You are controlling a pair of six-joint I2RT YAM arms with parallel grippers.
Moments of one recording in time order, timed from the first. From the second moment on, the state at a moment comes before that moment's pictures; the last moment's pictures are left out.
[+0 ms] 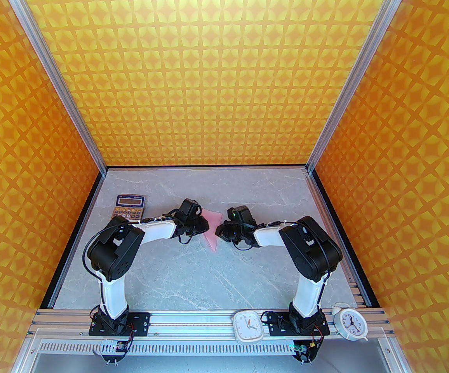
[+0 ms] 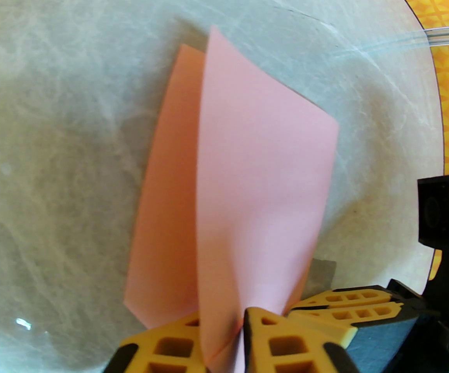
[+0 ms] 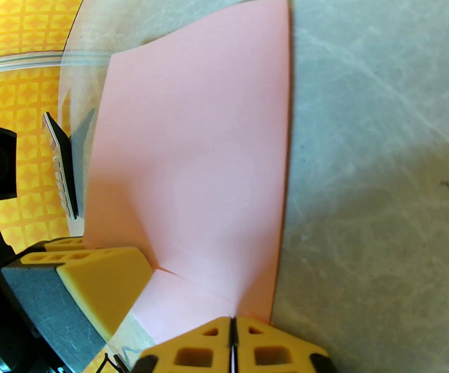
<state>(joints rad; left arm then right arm) -0.60 1.92 1.10 -0.10 0.20 -0.80 0.47 1.87 0.83 0.21 -0.45 0.89</state>
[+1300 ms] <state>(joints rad) -0.64 1.92 1.28 -0.33 0.07 -0.72 0.48 1.87 0.89 0.10 -0.43 0.83</state>
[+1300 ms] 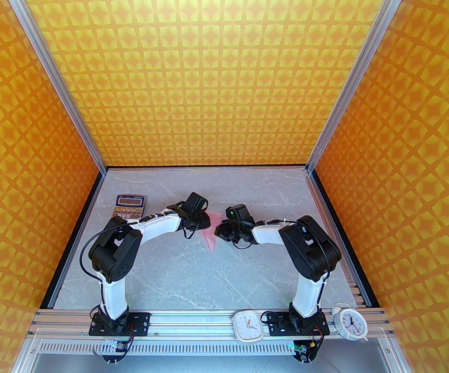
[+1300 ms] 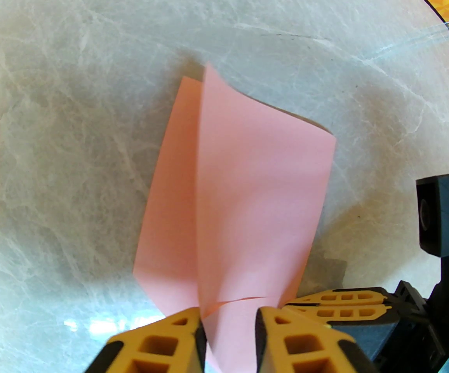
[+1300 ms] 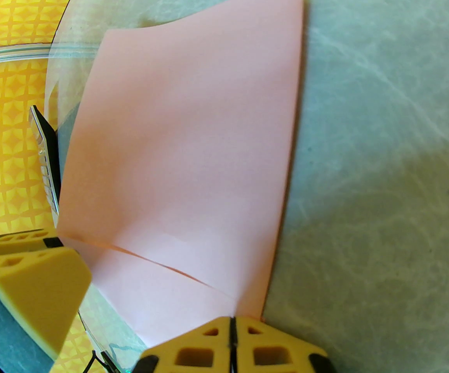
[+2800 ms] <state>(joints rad) -0.63 1.96 1.18 0.12 0.34 -0.93 0.46 1.85 0.85 0.12 -0.43 0.83</state>
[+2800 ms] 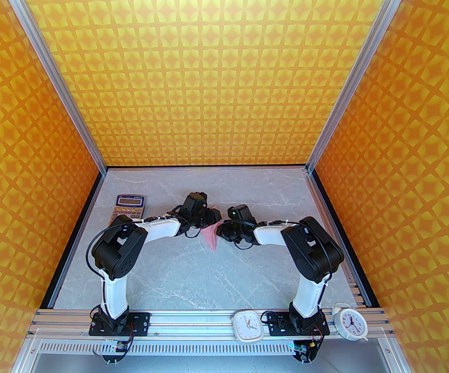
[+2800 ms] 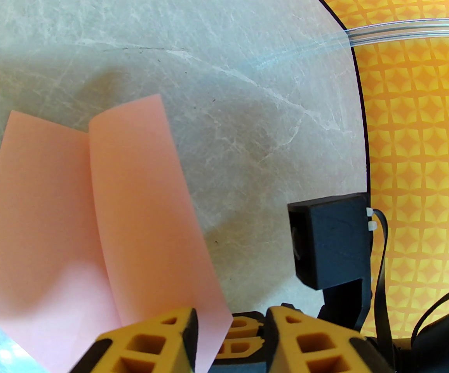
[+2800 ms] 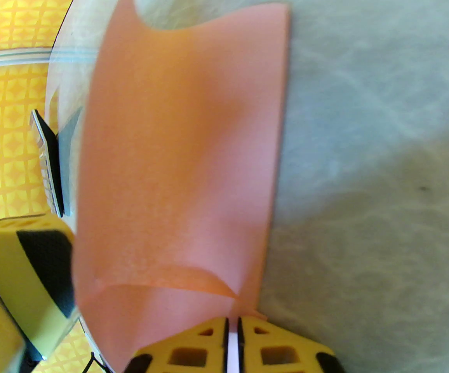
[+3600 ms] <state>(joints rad) -0.63 1.97 1.18 0.13 0.35 -0.93 0.44 1.79 0.71 0.31 -0.51 0.94</state>
